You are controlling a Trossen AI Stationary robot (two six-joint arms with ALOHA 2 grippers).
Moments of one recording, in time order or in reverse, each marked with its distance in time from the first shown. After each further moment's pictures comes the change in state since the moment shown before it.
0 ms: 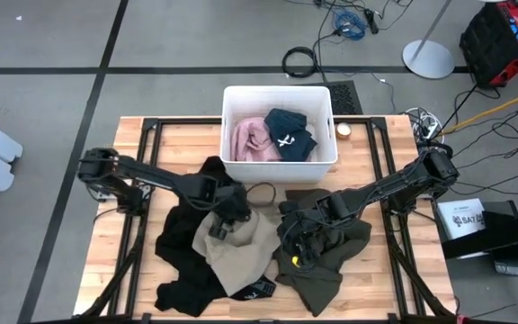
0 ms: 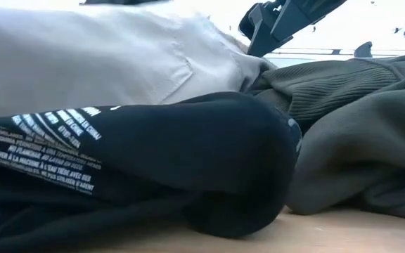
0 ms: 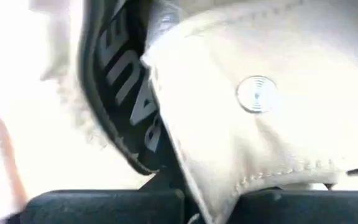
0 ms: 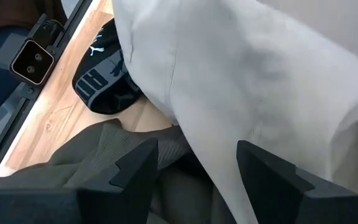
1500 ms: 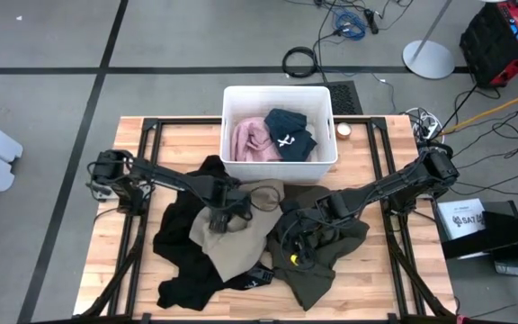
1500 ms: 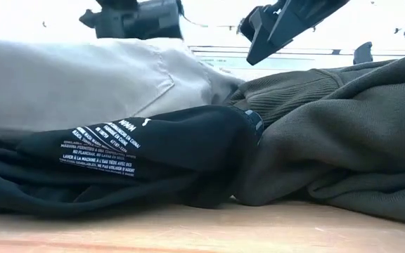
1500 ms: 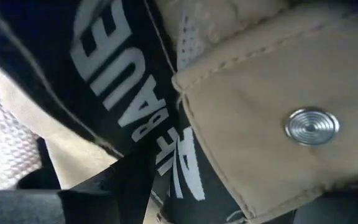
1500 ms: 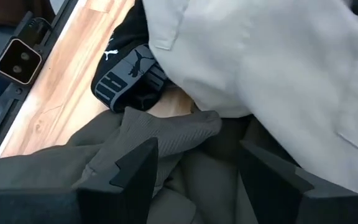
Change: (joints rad) left arm 0.038 0.142 0.058 -0.191 -0.243 -0.024; right arm 0.000 0.000 0.000 -0.013 0.024 0.014
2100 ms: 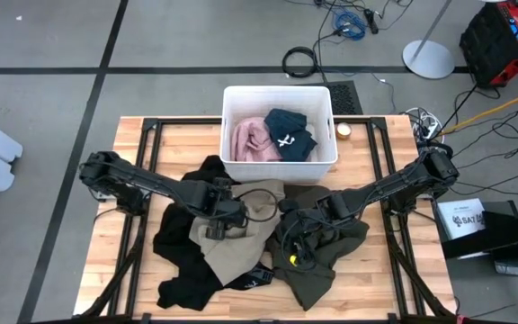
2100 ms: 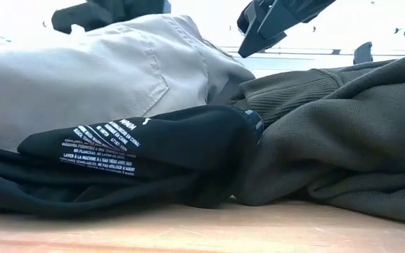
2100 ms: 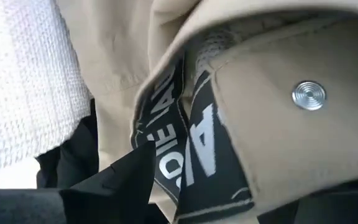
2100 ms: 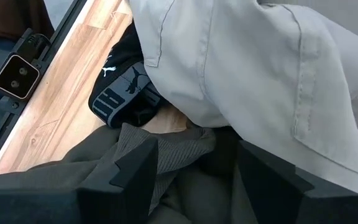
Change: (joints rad) left arm -0.163 -0.089 0.237 -0.342 -0.115 -0.290; right arm 0.000 0.000 0.001 0.047 0.027 -0.004
